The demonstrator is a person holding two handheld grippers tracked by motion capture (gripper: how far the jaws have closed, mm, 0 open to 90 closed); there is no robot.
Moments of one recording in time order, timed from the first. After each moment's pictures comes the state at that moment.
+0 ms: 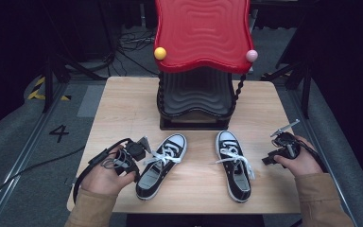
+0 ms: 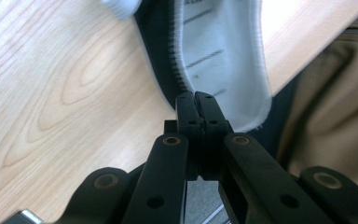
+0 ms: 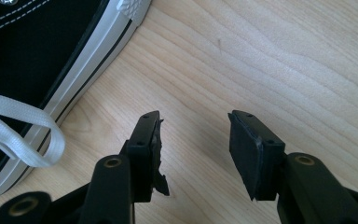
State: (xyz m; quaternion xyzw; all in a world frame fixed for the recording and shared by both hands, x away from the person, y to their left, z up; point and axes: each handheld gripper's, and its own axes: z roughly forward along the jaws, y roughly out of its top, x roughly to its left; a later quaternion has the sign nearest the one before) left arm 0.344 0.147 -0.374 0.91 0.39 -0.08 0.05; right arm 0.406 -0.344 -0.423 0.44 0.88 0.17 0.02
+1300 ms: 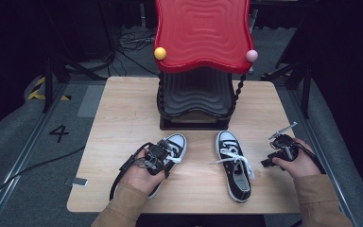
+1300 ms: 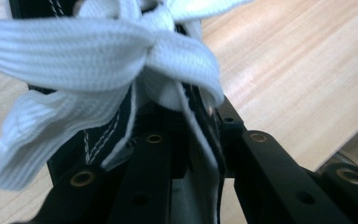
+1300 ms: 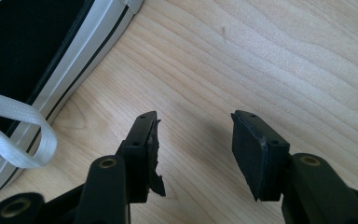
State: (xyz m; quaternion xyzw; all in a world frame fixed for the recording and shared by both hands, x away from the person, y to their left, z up) left arm 0.355 0.087 -0.426 0.87 0.47 -0.05 0.16; right arm 0.403 -0.341 -0.432 0.44 0.88 0.16 0.01
